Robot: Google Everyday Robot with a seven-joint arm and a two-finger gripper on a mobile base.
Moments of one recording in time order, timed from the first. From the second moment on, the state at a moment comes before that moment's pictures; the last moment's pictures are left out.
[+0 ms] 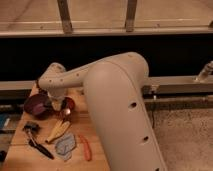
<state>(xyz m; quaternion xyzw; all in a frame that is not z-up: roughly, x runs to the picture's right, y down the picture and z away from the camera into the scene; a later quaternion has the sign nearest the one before) -0.256 0.084 0.824 -0.26 -0.06 0.09 0.96</state>
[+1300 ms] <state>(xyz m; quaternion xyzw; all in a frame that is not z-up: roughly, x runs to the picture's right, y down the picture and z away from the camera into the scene) -0.235 0.039 0.862 -0.25 -0.02 0.10 0.96</state>
